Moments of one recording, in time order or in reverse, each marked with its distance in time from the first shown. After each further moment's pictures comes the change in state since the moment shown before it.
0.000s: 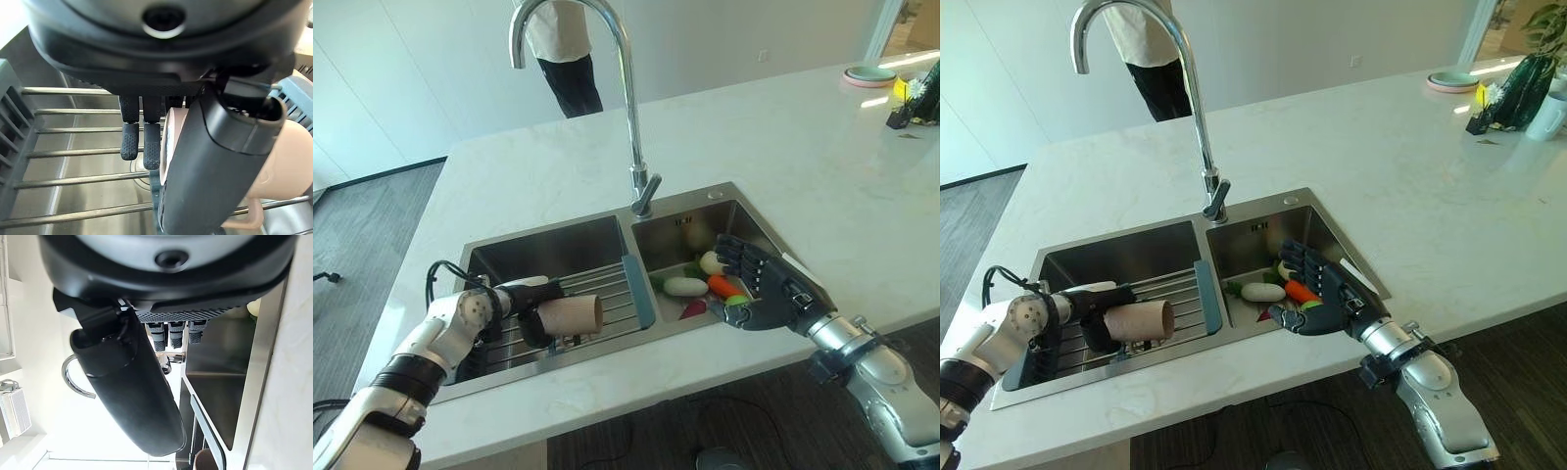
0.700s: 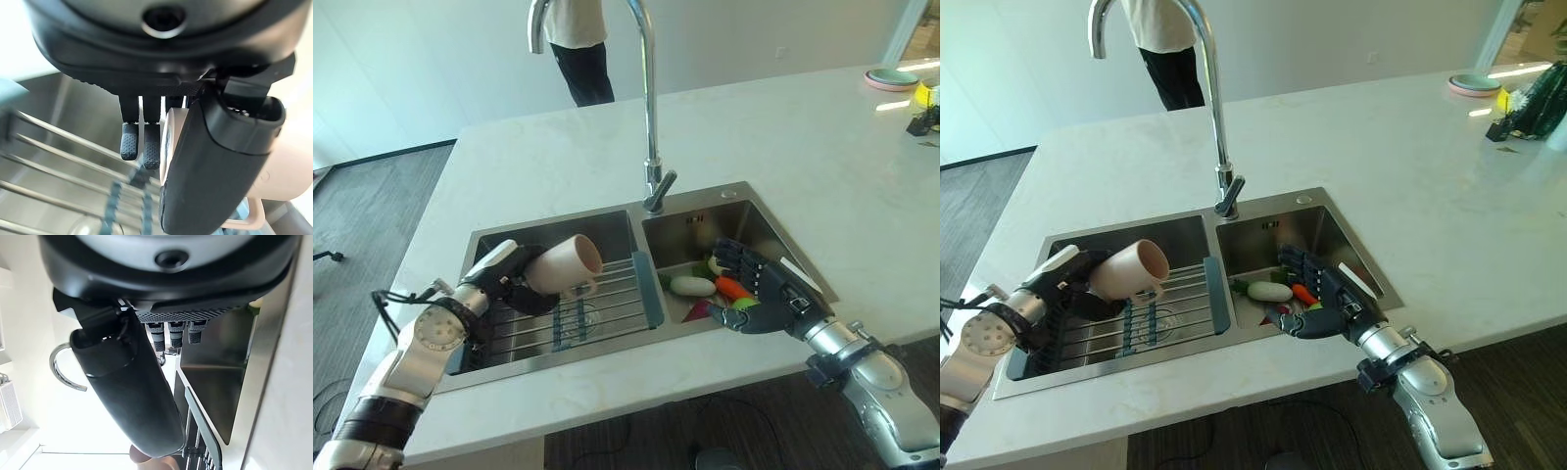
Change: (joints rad) left arm 0.333 -0.052 0.401 -0.287 -0.225 -0.056 0.390; right arm 0.027 0.060 -0.023 -0.003 -0.042 0.000 -0.003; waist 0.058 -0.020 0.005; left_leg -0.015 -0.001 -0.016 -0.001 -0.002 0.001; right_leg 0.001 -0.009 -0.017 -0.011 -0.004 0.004
